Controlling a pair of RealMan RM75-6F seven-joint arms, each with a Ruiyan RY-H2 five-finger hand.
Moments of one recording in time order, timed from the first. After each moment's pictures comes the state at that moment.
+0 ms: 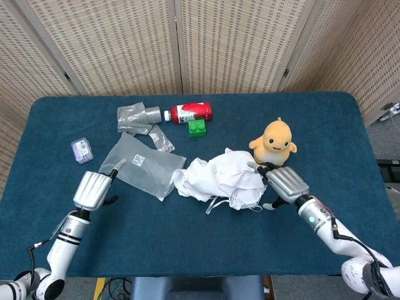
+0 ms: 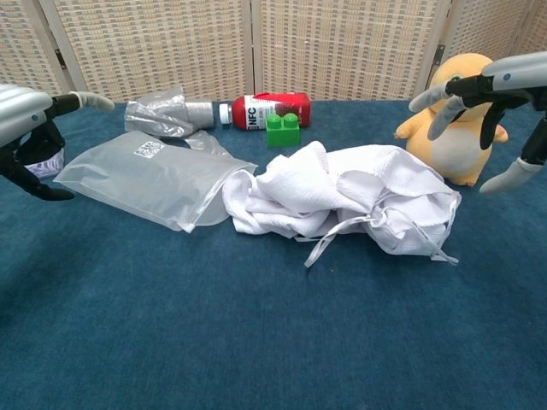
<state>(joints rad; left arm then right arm) -0.50 -1.43 -0.12 -1.48 1.42 1.26 0.40 0.69 -0.96 0.13 -1.94 -1.06 0.77 -0.13</state>
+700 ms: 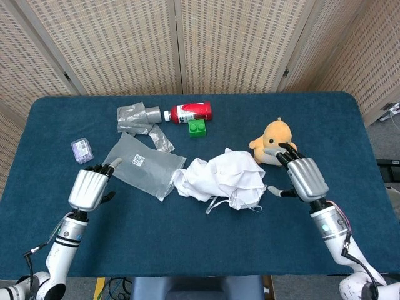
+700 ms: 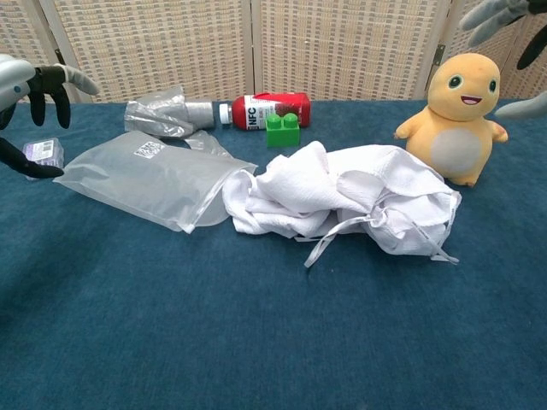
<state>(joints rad) -0.48 -1.40 -0.15 -1.60 1.40 1.34 0.57 0.49 -1.11 0.14 -1.87 -1.32 1.25 -0.05</state>
